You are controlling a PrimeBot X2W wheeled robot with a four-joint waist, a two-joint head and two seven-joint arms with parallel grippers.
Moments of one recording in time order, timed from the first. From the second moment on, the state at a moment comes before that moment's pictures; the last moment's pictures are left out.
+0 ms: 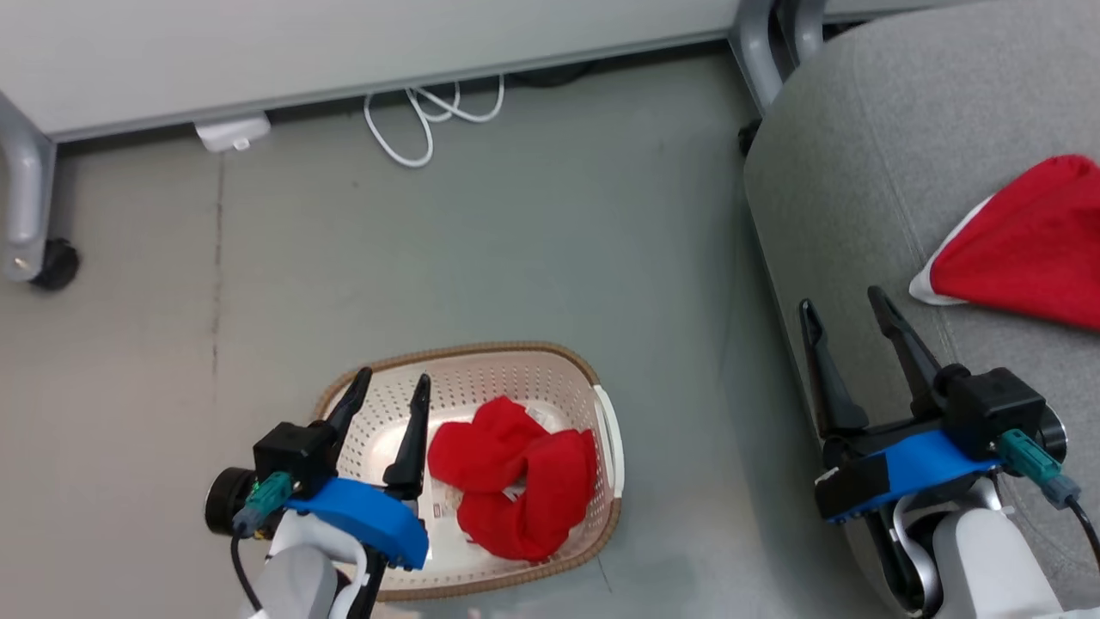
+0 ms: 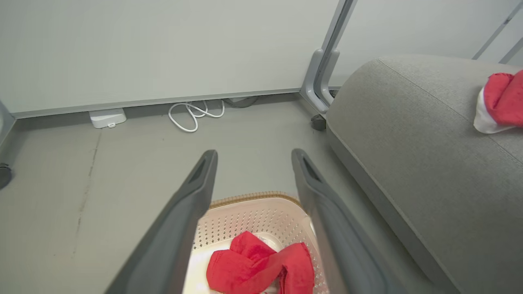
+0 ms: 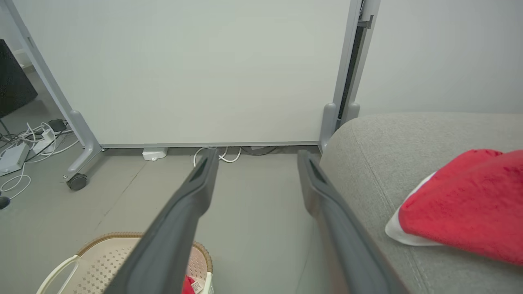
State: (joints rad) left arm -0.26 0.14 -0.32 0.51 -0.36 -0.13 -0.26; right arm -0.21 -0.05 0.03 0.13 0.09 0.13 -0.13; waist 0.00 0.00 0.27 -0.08
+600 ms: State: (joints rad) left arm -0.59 0.21 -0.74 0.83 -0.64 -0.13 -0.24; right arm -0.33 -0.05 0.05 0.06 0.09 0.13 -0.17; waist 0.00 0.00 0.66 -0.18
